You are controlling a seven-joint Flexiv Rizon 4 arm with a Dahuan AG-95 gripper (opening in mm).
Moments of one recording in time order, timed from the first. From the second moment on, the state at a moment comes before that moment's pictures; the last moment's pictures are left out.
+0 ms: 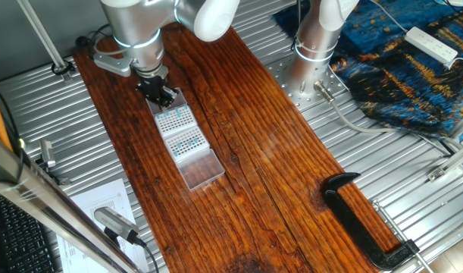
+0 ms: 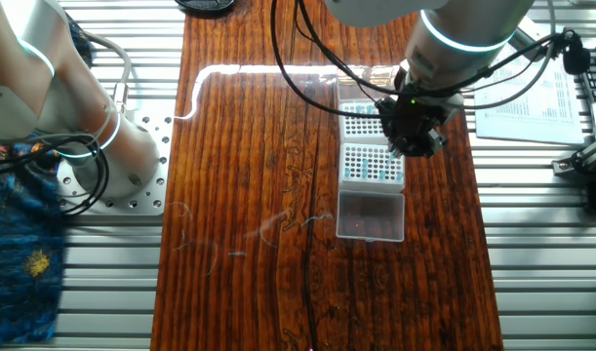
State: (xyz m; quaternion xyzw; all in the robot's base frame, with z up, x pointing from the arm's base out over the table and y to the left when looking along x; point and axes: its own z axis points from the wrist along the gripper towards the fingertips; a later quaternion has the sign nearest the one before) arm 0.528 -0.035 0.132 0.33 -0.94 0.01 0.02
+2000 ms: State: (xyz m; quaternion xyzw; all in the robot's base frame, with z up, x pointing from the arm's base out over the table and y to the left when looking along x) arm 0.538 -0.029 0.124 0.34 -0.94 0.01 0.02
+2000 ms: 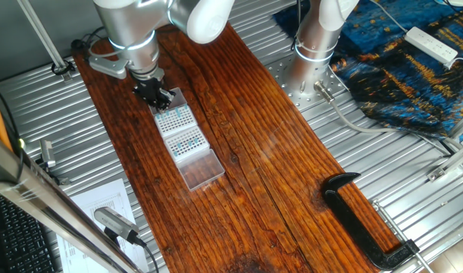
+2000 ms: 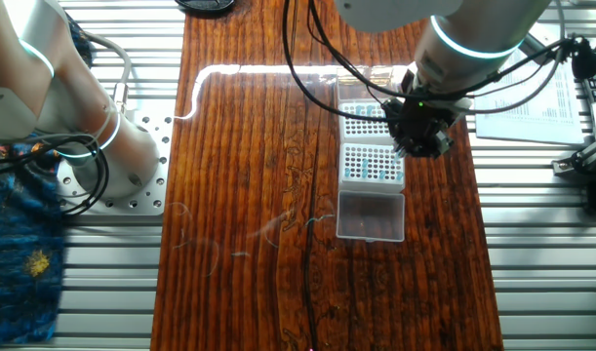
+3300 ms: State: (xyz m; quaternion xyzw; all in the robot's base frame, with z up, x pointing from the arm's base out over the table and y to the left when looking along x) arm 0.530 -0.030 0.119 0.34 -0.94 0.01 0.02
